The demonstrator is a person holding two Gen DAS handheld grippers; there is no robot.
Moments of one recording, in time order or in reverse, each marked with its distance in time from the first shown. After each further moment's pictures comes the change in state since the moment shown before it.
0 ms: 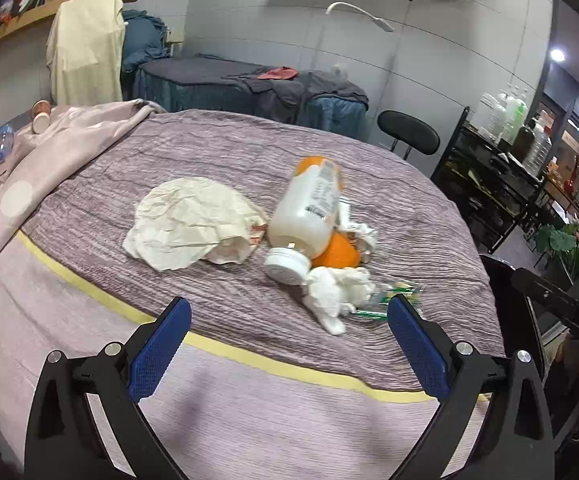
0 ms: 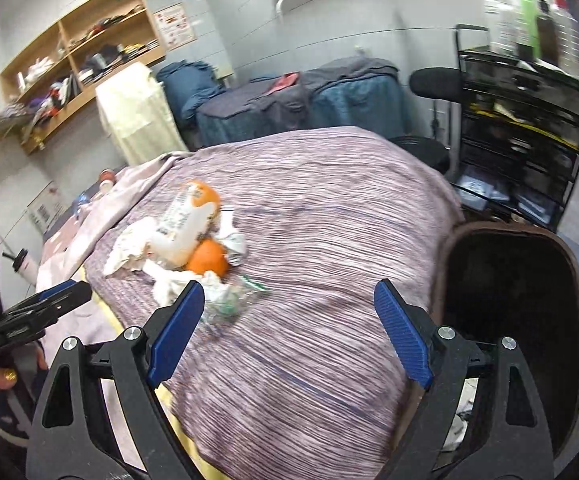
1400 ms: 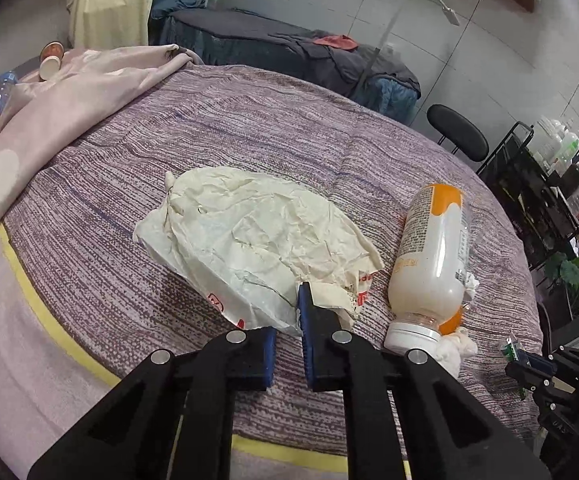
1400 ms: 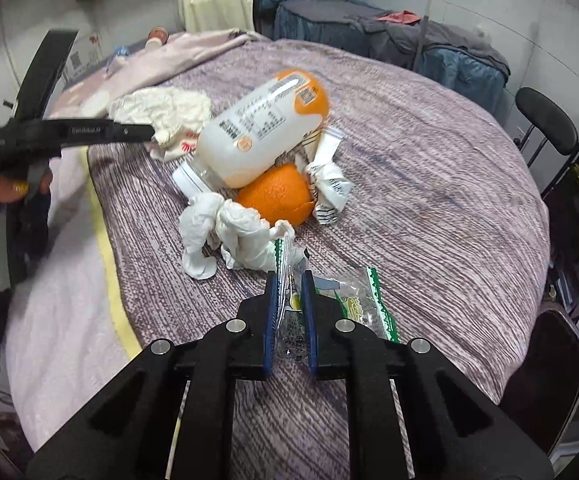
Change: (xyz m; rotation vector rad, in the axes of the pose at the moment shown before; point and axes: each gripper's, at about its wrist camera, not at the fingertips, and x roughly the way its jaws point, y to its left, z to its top) left arm 0.069 0.080 0.052 -0.133 0.127 0.009; right arm 0.083 0.073 0.004 -0.377 0.298 0.021
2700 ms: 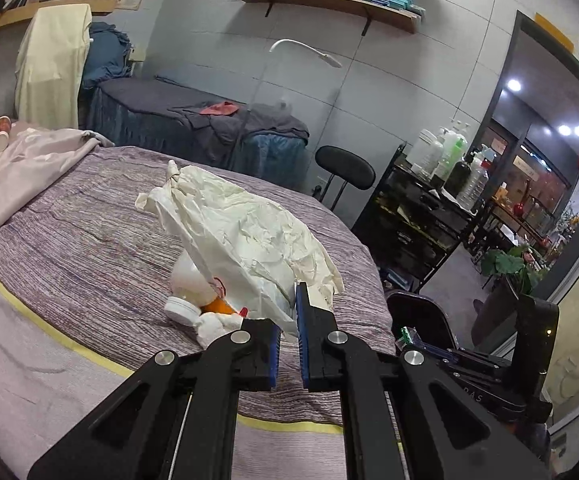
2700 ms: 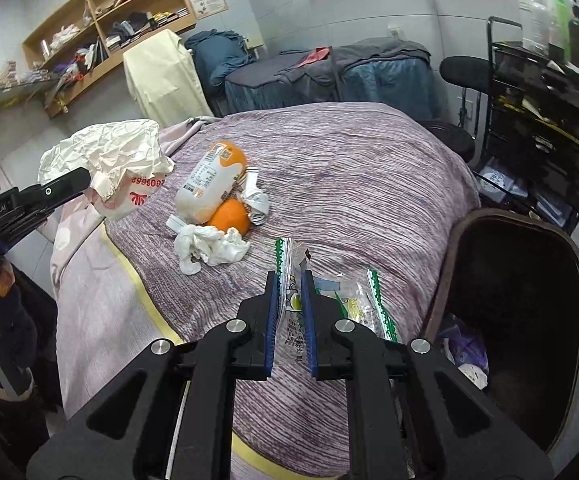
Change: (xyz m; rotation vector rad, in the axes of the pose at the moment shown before) left arm -0.104 -0.144 -0.057 0.147 -0.216 -0.247; right arm -0.096 -0.073 -0.088 0.323 -0.228 0.040
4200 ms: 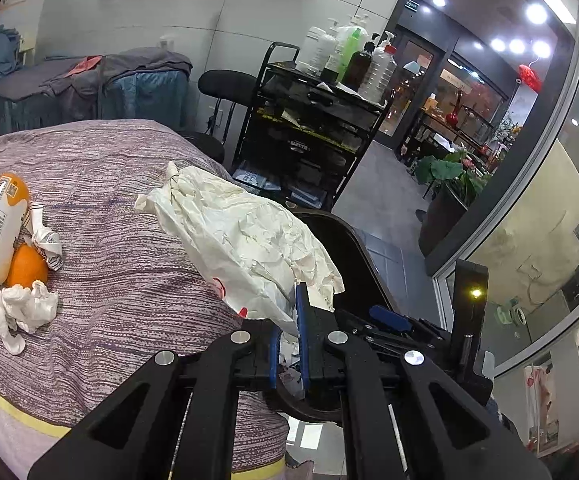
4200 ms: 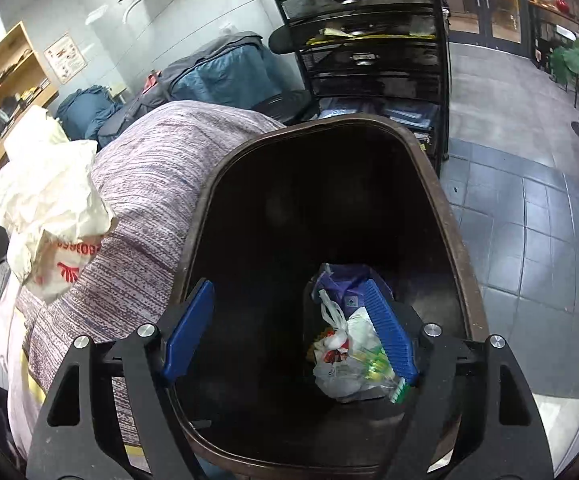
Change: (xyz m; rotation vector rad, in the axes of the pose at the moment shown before) left arm 0.100 -0.157 -0.057 0.210 0.253 -0.236; right arm -0.024 -0.158 -0.080 0.391 -0.040 -0.305
